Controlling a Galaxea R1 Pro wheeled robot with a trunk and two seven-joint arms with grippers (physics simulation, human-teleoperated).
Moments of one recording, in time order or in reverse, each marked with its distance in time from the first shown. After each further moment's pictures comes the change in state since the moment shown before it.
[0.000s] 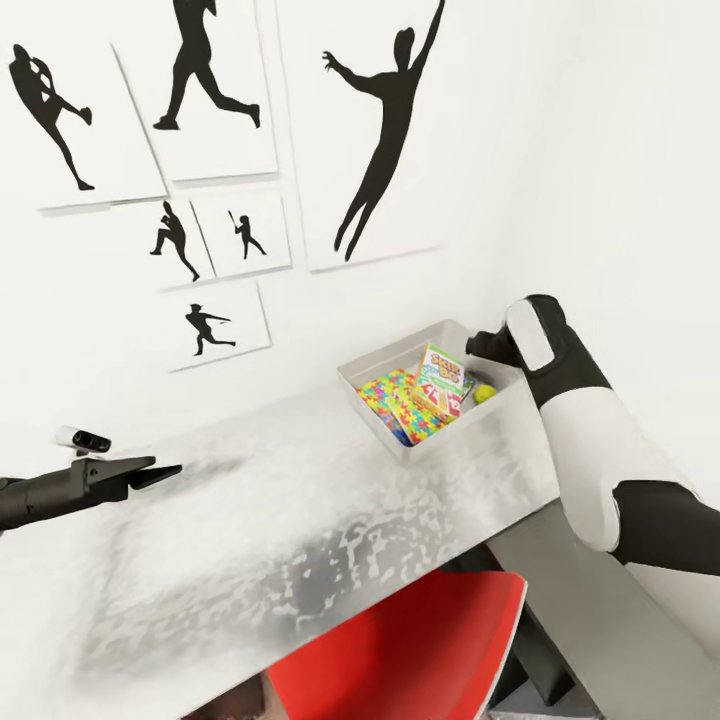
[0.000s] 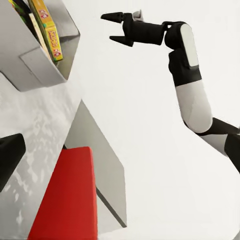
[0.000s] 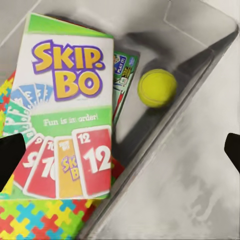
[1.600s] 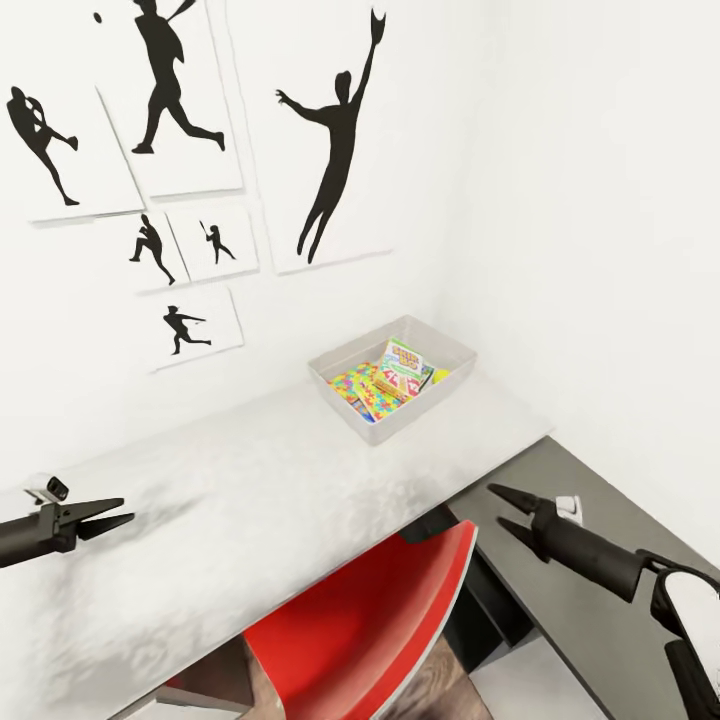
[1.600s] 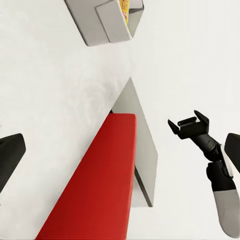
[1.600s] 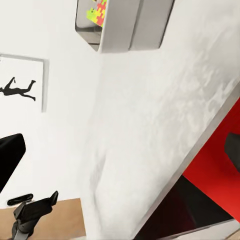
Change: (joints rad) left arm 0.021 0.108 0.010 0.355 -0.113 -0.153 0.000; right arm 1.114 -0.177 -0.274 -0.821 -0.755 0.059 0.677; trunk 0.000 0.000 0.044
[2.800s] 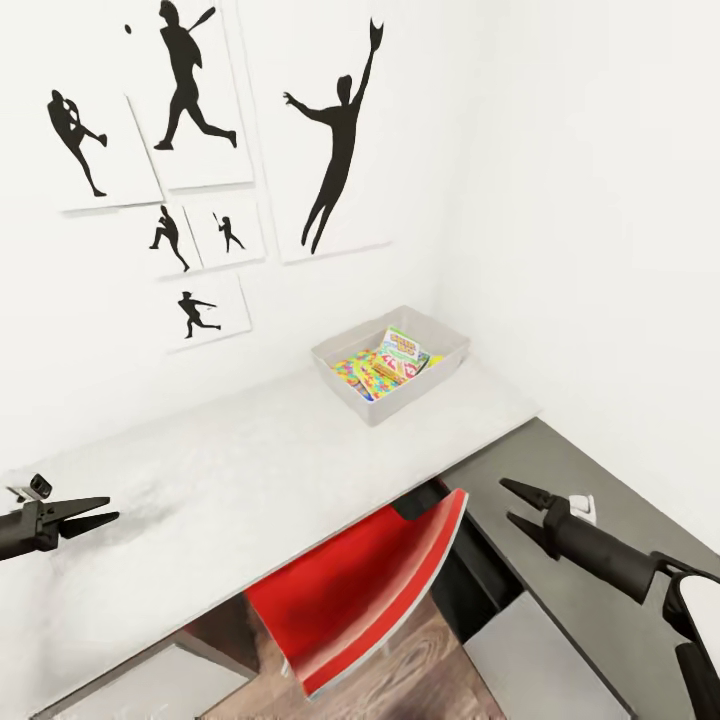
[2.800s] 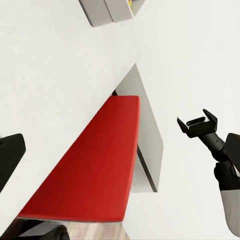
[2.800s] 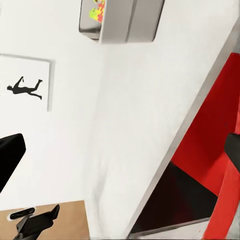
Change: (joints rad) left arm 0.000 0.047 -0.001 -0.001 0.002 0.003 0.000; right arm 0.001 0.009 -0.057 -0.003 -0.010 0.000 0.002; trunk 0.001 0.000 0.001
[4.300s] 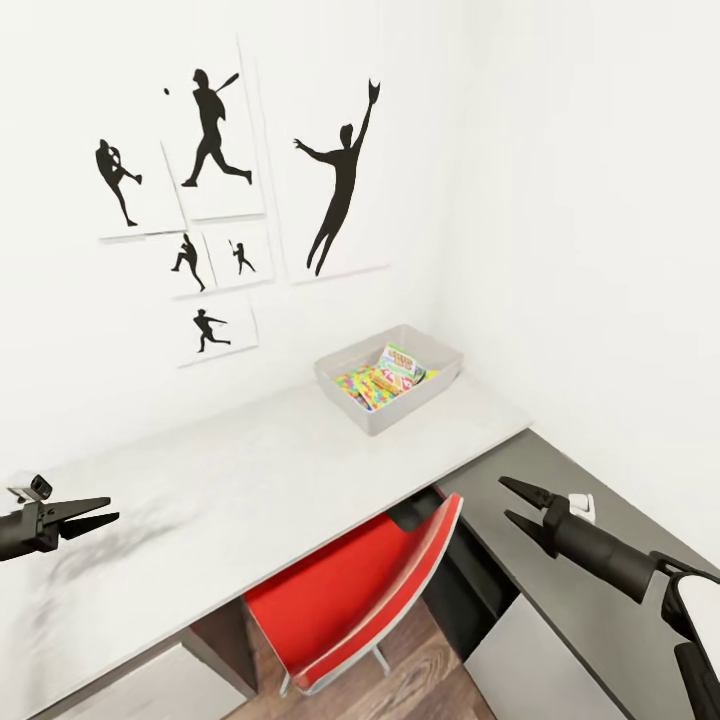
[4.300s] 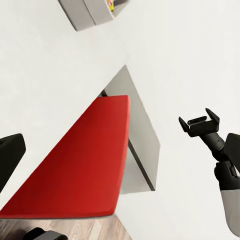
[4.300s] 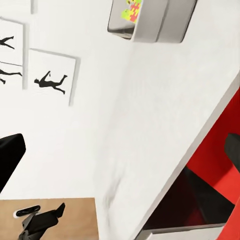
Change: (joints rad) left arm 0.001 -0.001 0.000 0.001 -0.002 -0.002 0.000; right arm 0.000 0.001 0.003 -0.002 0.007 -0.002 0.032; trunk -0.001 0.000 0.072
